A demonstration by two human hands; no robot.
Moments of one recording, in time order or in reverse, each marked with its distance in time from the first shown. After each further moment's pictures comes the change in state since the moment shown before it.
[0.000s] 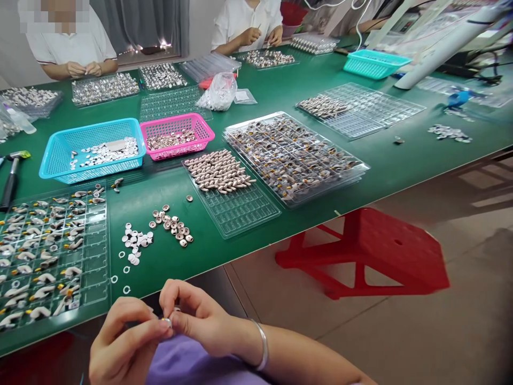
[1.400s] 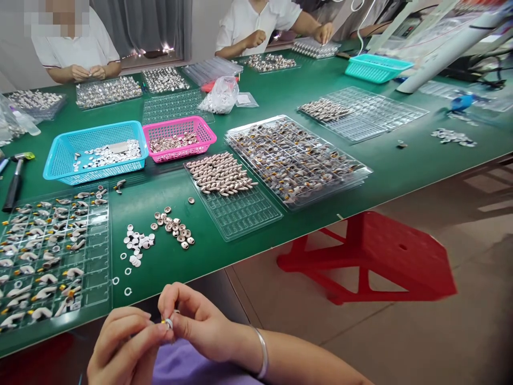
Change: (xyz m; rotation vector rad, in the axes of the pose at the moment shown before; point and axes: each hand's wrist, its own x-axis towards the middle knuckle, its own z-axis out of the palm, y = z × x) left_hand -0.017 -0.003 -0.001 0.189 0.118 0.005; right_hand 0.000 0.014 0.005 0.143 0.051 0.078
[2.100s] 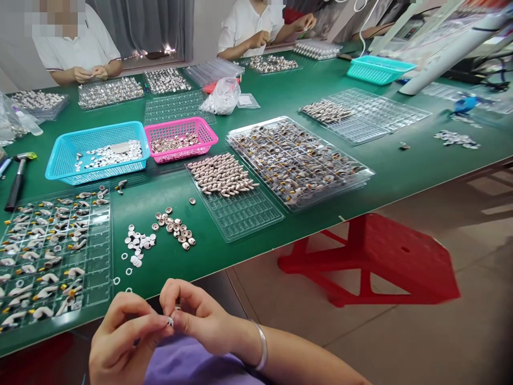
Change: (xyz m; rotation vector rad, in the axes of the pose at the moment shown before) left_hand 0.019 0.003 -0.001 -0.205 -0.108 -0.186; right_hand 0.005 -0.016 -0.004 -0.138 -0.063 -0.053
